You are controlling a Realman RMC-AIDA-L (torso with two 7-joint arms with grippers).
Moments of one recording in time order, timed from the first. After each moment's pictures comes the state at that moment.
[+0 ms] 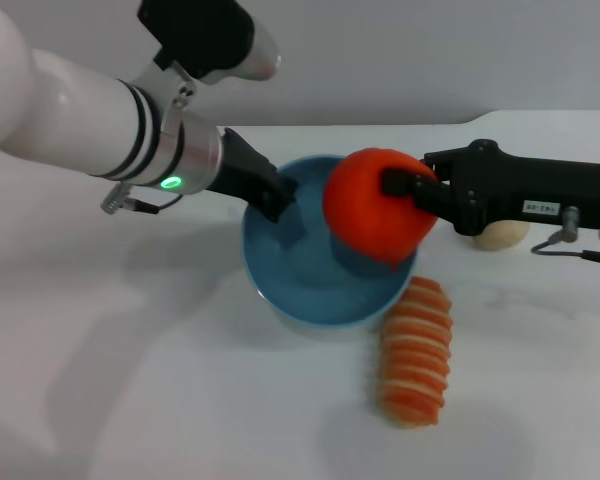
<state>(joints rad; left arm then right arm) -0.61 -2.06 1.65 1.31 2.48 1.06 -2.54 0.55 2.07 -0.93 -0.72 -1.69 -1.53 1.53</state>
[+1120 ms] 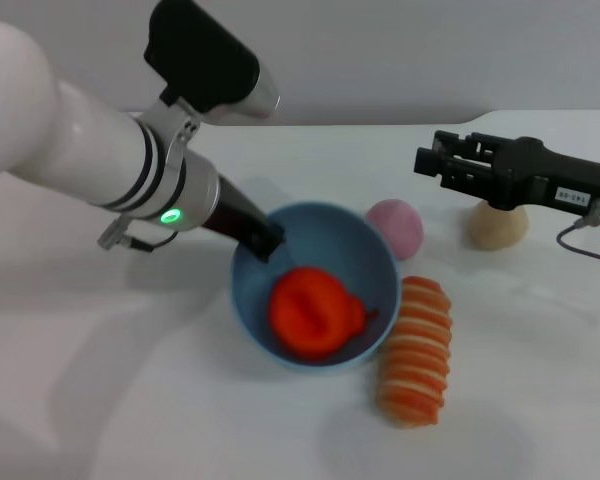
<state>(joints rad) -0.62 -2.06 1.69 1.26 2.51 1.12 -2.63 0.52 2.07 -0.79 -0.63 -1.68 -1.46 1.54</state>
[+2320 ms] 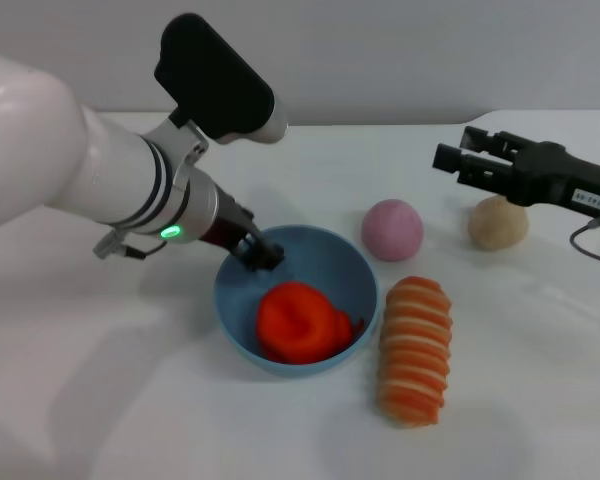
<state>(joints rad) -0.59 -2.06 1.78 1.33 2.64 1.11 -2.71 0.49 2.06 -0.76 -0.58 -1.65 -1.42 1.52</state>
